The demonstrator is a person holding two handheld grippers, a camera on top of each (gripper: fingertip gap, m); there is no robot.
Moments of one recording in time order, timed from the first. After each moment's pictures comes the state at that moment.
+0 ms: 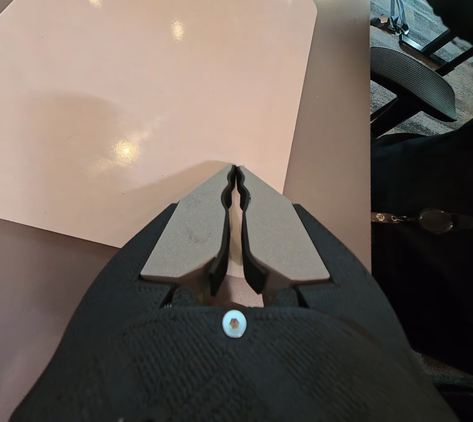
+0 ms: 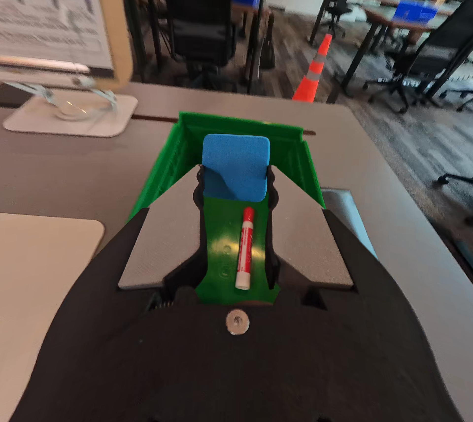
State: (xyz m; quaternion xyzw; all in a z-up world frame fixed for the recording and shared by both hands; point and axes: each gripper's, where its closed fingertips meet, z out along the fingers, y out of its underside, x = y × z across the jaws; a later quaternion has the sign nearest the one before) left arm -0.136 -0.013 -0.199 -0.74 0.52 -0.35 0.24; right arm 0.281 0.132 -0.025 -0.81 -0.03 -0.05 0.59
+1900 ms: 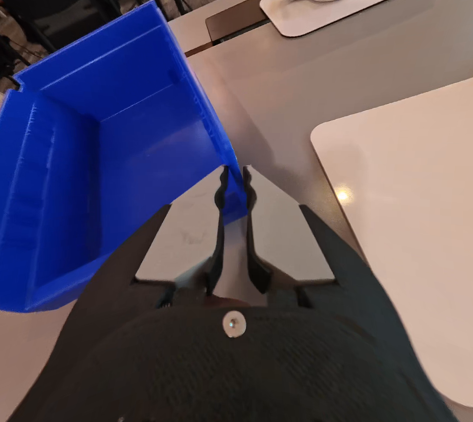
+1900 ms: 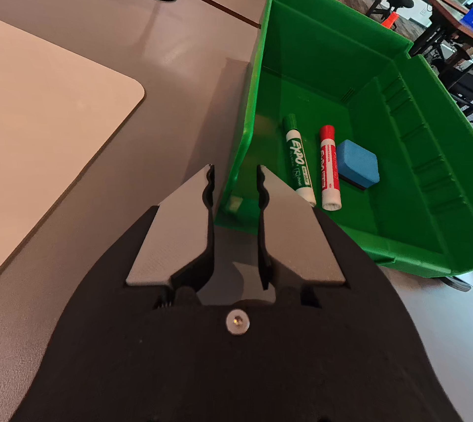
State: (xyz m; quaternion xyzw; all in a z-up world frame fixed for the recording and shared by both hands) left arm -0.289 0.115 -0.139 -0.85 0.15 0.06 0.51; right arm 0.214 0.077 -0.163 -0.83 -0.17 -0.08 0.52
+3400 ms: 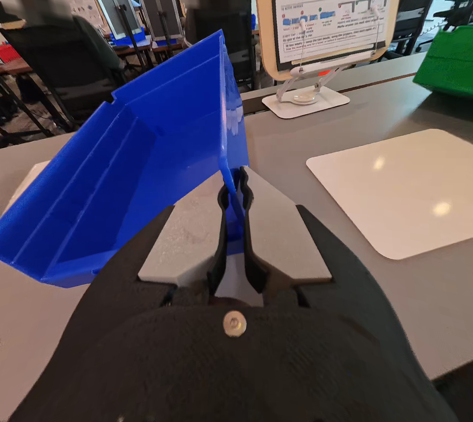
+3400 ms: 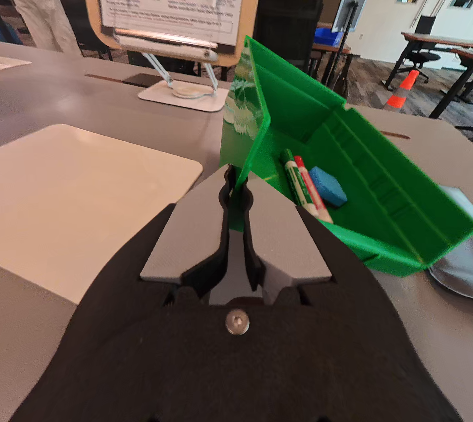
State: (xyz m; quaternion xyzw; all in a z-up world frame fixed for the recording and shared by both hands) left arm -0.380 0.005 -0.029 -0.76 0.14 -0.04 0.63; right arm 0.186 0.044 -0.088 -0.75 -0.14 0.06 0.64
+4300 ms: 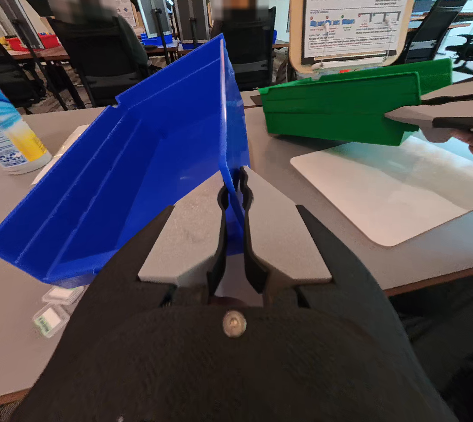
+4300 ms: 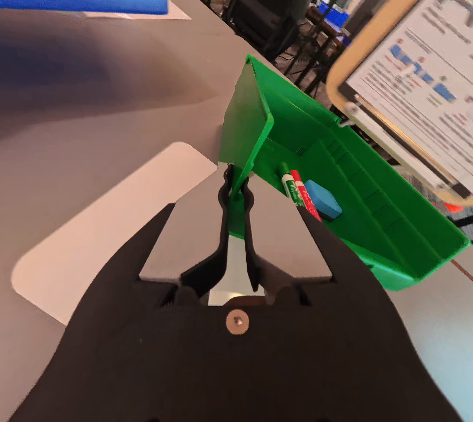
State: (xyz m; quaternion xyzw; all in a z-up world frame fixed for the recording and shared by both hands) left arm -0.447 -0.084 -0.052 -0.75 0.08 -0.05 0.65; right arm -0.205 0.040 -0.083 -0.73 -0.38 0.01 0.57
